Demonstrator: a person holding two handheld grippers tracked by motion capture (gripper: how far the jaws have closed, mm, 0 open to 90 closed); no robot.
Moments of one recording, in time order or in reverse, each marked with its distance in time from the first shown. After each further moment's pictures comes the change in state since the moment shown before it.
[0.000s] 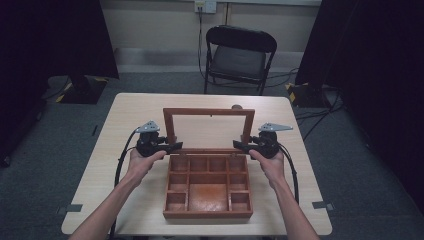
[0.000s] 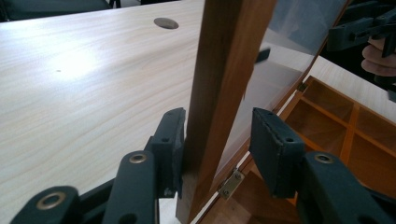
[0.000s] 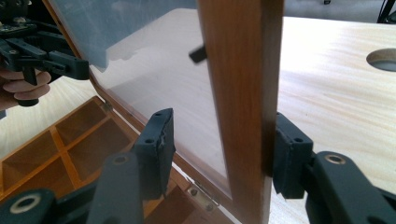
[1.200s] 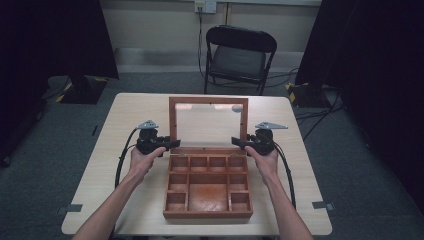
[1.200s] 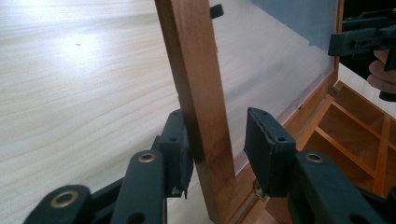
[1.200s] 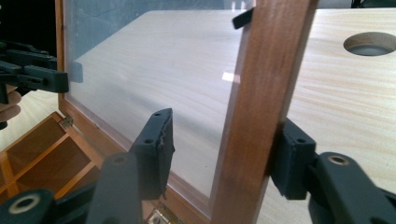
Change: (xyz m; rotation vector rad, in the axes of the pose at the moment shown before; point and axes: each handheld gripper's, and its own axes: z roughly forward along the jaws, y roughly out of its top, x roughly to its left) left arm 0.020 -0.007 0.012 0.016 0.028 -0.112; right arm -0.015 -0.007 0.025 -0.015 -0.081 0.076
